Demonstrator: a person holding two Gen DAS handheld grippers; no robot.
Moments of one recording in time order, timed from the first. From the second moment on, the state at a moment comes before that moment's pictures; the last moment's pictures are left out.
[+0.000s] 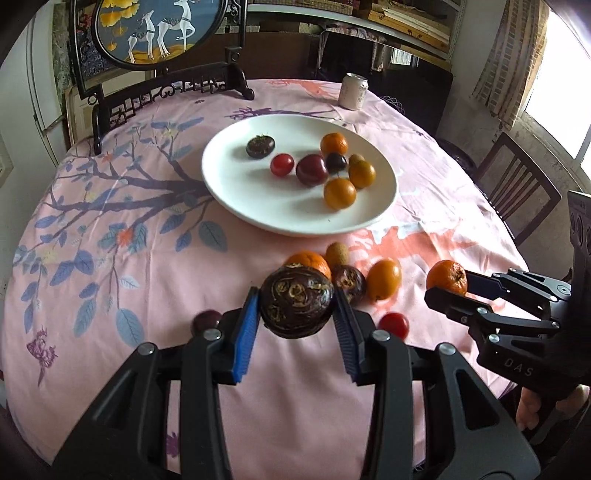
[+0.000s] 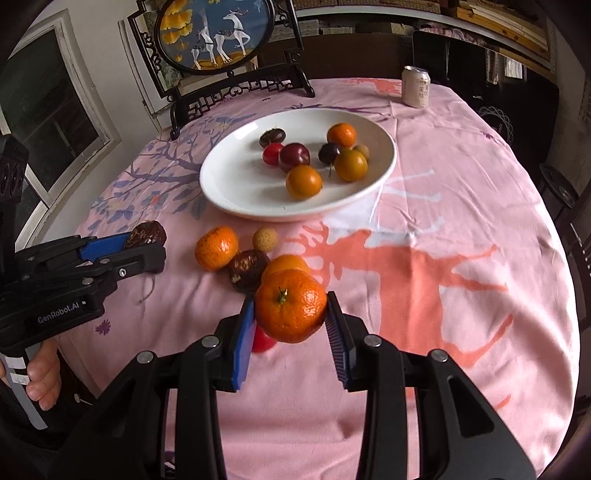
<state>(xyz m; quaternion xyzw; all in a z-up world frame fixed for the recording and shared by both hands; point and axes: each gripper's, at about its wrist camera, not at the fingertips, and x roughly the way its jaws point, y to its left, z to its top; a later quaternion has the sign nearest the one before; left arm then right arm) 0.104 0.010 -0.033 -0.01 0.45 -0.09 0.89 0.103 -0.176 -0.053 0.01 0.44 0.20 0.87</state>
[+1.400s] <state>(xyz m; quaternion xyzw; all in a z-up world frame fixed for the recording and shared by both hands) 0.113 0.041 -0.020 -0.02 0.38 0.00 0.92 0.115 -0.167 -0.020 -0.04 0.40 0.18 0.90</state>
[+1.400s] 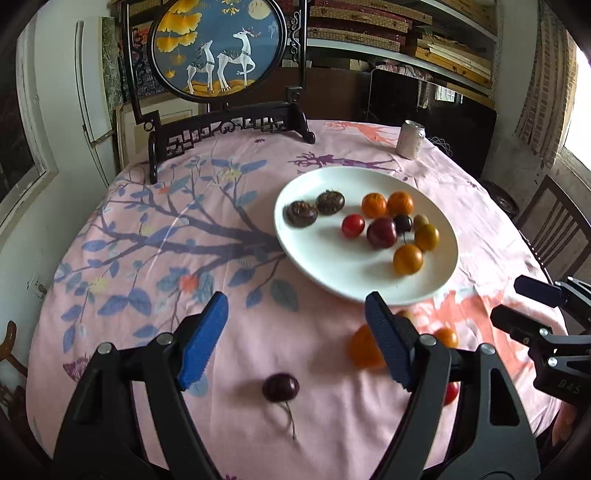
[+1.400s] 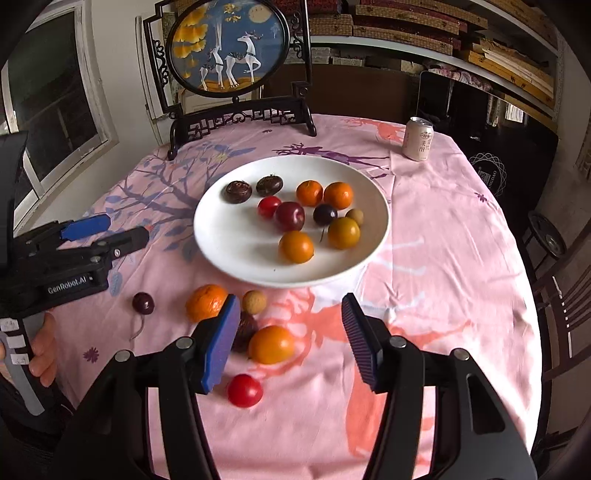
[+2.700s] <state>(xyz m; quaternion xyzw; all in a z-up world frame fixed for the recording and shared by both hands) 0.127 -0.021 -0.095 0.08 0.46 -0.02 0.89 0.090 -0.181 -0.096 0.01 0.49 0.19 0.85</state>
